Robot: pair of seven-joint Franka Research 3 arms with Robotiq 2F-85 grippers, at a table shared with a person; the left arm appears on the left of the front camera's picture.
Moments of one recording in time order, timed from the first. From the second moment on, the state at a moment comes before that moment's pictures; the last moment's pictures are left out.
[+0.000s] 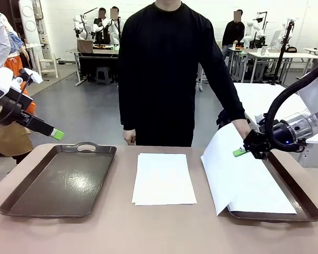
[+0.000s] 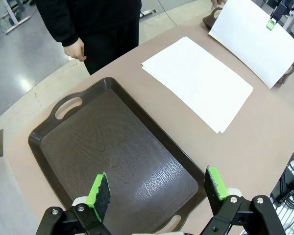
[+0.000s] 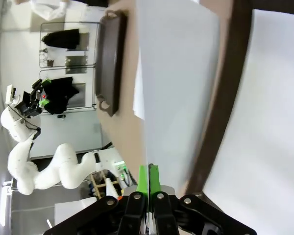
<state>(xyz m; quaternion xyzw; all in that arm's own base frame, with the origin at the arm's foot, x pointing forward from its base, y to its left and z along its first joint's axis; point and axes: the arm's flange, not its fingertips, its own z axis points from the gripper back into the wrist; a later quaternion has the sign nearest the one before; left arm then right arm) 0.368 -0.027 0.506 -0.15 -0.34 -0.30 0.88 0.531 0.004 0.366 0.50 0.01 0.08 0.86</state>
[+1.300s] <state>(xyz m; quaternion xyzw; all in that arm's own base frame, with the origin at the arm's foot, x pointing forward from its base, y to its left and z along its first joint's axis) 0.368 -0.027 0.506 -0.15 -0.34 -0.30 0.88 0.537 -0.082 0.346 0.37 0.00 0.05 0.93</state>
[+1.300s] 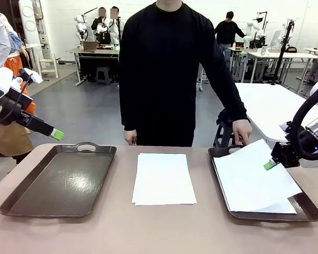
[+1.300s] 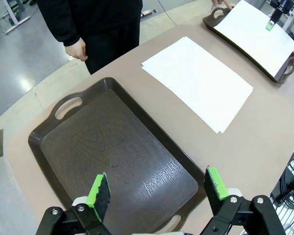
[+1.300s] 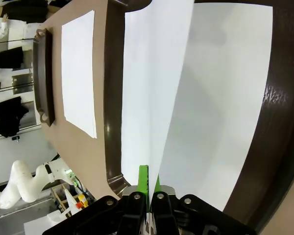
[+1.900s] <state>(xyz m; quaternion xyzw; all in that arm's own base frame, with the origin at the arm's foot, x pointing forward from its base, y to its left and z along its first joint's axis) 0.368 -0.027 0.506 -0.15 -0.34 -0.30 0.88 0.541 -0.078 0.342 0.31 0.02 0.05 0.95</state>
